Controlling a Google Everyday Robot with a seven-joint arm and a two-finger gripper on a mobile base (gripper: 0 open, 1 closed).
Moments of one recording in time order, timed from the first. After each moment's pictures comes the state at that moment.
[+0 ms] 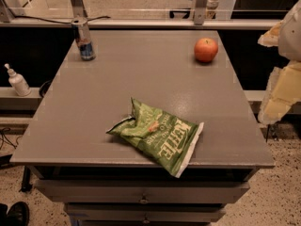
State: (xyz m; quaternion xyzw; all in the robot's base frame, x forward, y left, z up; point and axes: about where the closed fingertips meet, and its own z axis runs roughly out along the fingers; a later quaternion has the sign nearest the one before) arm 0.438 -0.216 0.979 -0.60 0.78 -0.04 0.16
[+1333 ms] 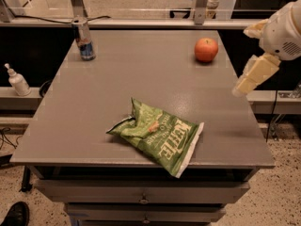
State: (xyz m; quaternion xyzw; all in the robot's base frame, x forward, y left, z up) arm 0.544 -0.226 0.946 -0.57 0.76 0.00 0.30
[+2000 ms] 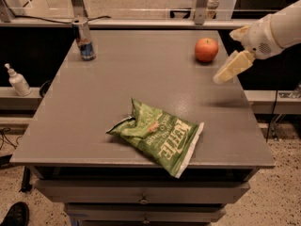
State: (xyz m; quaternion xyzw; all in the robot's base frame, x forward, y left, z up) arm 0.631 -0.217 0.906 -0.53 0.76 0.09 0.37
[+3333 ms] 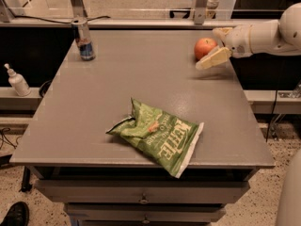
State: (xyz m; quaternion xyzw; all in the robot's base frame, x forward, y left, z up) arm 0.740 -0.198 0.872 -0.49 0.70 0.20 0.49
